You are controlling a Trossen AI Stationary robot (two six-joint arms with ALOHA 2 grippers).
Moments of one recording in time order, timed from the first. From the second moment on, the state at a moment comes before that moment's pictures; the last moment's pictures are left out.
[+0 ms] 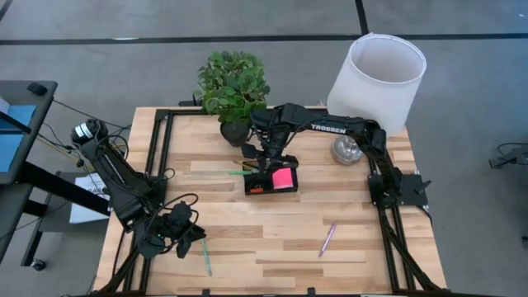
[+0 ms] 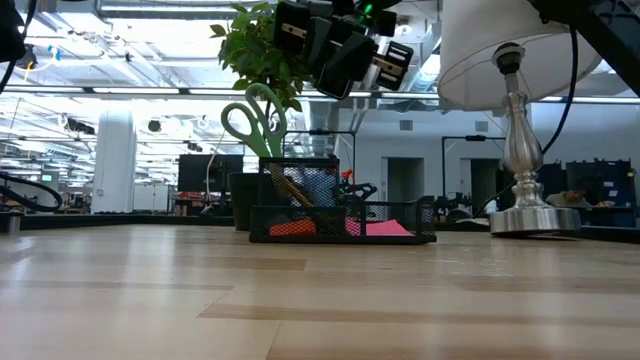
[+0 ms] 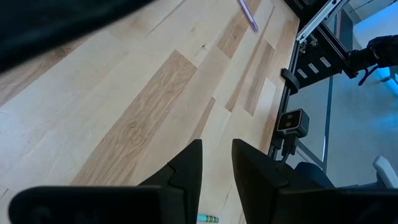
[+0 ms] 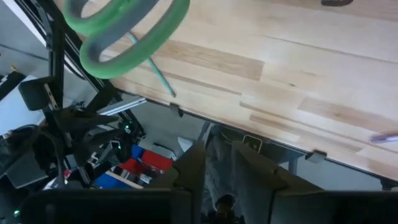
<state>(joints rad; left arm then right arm) -0.95 1.13 0.74 -0.46 -0.63 -1.42 -0.24 2.12 2.04 -1.22 -0.81 1.31</state>
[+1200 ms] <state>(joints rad) -0.95 1.13 0.74 -0.48 -0.63 -1.33 0.62 1.93 2.02 -1.57 0.59 1.36</state>
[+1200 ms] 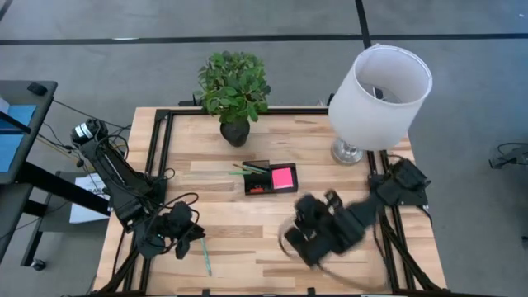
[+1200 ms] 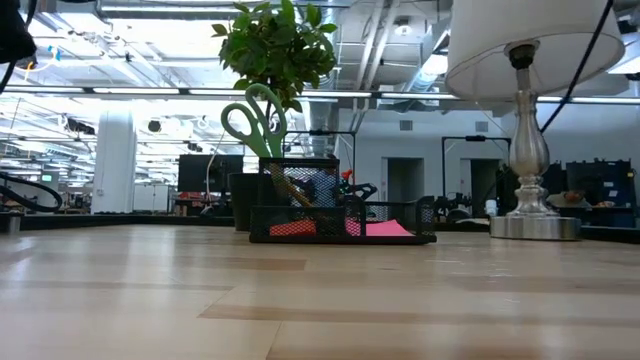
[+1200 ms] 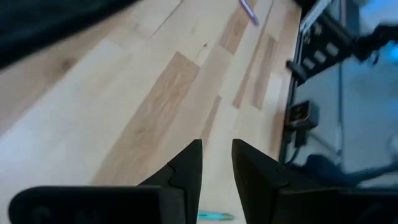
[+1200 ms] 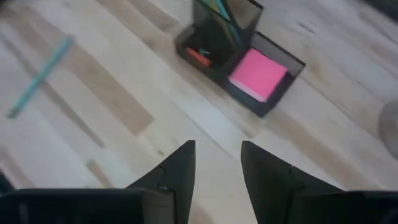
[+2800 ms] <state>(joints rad) -0.85 1.13 0.74 -0.50 -0.87 -1.13 1.02 2.29 1.95 -1.23 0.47 1.74</state>
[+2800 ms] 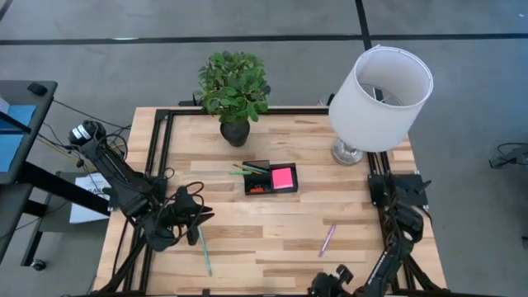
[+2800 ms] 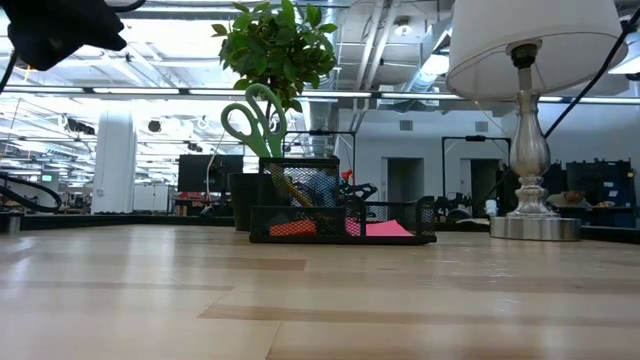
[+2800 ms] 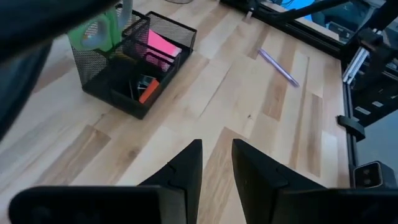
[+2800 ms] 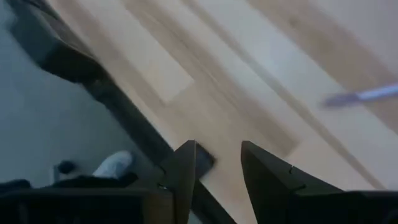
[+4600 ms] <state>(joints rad) -0.84 1.13 0.74 -0.53 -0.87 -1.22 0.98 2.35 1.79 -1.50 0.48 2.28</state>
